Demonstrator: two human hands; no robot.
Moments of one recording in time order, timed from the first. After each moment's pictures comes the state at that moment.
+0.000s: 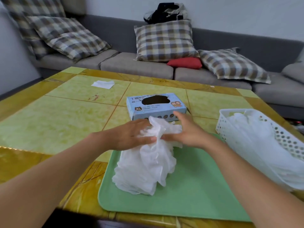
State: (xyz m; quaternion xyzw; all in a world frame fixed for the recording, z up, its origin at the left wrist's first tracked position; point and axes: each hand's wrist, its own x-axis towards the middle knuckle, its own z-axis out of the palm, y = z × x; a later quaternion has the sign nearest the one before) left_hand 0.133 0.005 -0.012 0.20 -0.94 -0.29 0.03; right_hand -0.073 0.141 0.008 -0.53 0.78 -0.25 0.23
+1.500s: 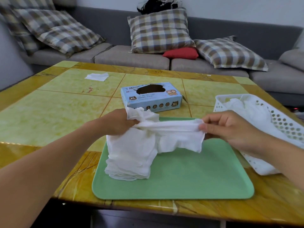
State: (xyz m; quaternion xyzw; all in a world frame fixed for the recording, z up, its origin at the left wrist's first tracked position) left_hand 0.125 0.001 -0.014 0.39 -0.88 -0.27 0.03; right_hand -0.102 0.240 0.029 -0.51 0.62 -0.46 0.37
